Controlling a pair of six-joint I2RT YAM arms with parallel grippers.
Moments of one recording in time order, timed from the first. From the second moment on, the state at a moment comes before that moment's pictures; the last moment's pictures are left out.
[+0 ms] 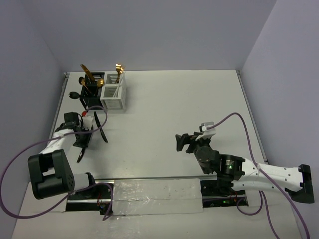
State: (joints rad) left arm 0.20 1.30 0.63 -0.53 0.00 0.43; right arm 1.28 0.61 0.46 -0.17 0.98 0.52
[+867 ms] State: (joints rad) left arm 0.20 1.10 0.58 -0.57 0.08 0.54; right arm 1.28 0.60 0.46 -0.17 0.98 0.51
